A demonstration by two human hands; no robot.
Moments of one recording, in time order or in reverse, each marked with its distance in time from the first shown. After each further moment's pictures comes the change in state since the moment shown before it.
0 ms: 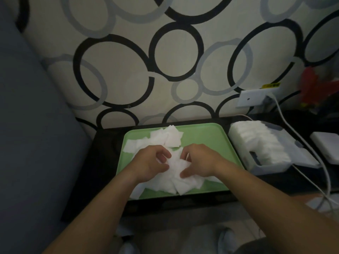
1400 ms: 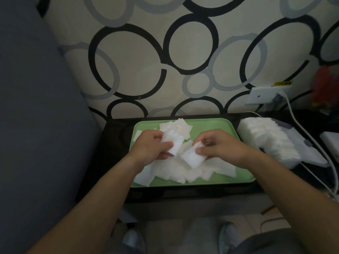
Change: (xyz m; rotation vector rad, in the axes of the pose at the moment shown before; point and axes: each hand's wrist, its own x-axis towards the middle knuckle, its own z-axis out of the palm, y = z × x) left_hand -0.014 0.008 -0.016 -0.586 0.097 -0.186; right_hand -0.023 0.012 -0.020 0.723 -0.013 -0.145
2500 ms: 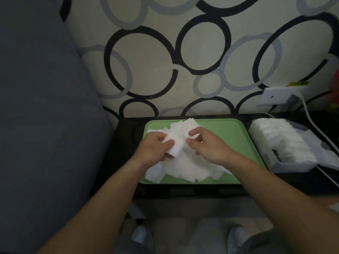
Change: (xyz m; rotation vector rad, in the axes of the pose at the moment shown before) left_hand -0.015 -0.008 -0.016 0.142 0.072 0.009; right_hand 0.031 -0.009 0.053 -0.259 0.201 0.043
